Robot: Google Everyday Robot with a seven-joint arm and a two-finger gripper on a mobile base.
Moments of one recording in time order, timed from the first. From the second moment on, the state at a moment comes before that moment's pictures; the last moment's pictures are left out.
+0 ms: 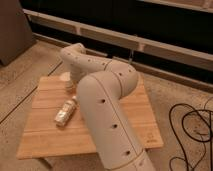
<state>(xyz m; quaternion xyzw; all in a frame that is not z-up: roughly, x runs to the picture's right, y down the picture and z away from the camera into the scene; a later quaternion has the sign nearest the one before) -0.153 0.014 0.920 -0.29 0.26 0.62 0.68</state>
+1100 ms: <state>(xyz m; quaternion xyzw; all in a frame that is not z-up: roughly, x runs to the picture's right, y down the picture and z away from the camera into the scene) -0.171 0.040 0.957 -0.28 0.23 0.57 0.74</state>
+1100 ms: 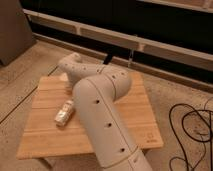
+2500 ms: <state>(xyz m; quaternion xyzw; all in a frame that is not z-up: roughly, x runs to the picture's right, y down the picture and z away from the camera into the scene) -0.174 0.018 0.969 -0.24 0.15 0.61 0.74</state>
